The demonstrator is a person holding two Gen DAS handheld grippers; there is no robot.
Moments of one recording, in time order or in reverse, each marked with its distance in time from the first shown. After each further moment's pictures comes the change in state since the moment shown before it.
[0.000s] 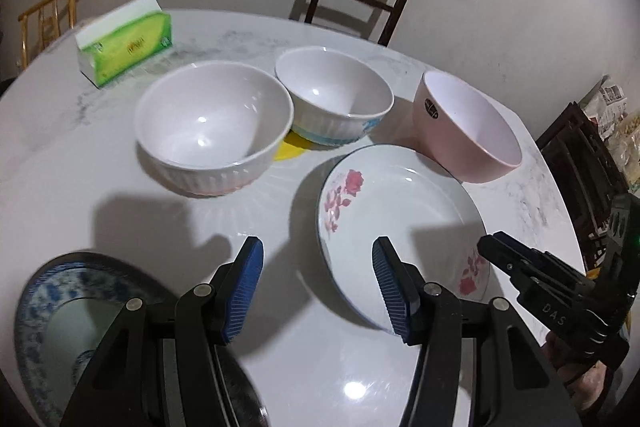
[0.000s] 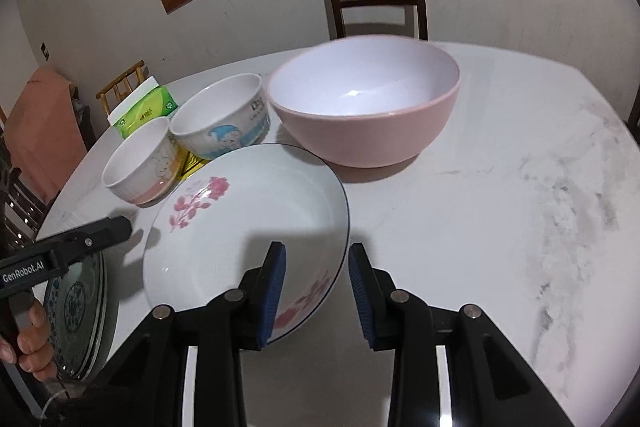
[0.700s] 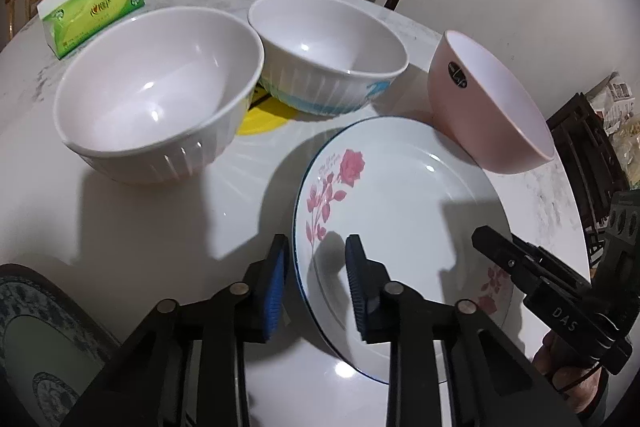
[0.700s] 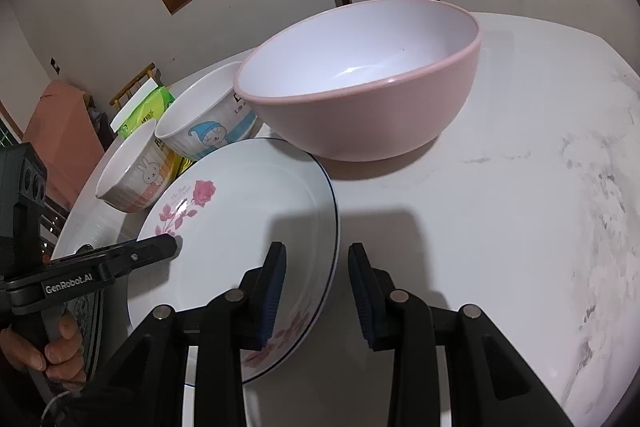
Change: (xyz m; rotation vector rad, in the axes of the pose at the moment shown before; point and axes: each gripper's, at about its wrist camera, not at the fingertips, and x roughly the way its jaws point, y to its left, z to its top) left arm 0.052 -0.008 0.003 -0.018 0.108 -0.008; right arm 0.036 -0.015 0.008 0.031 0.042 0.093
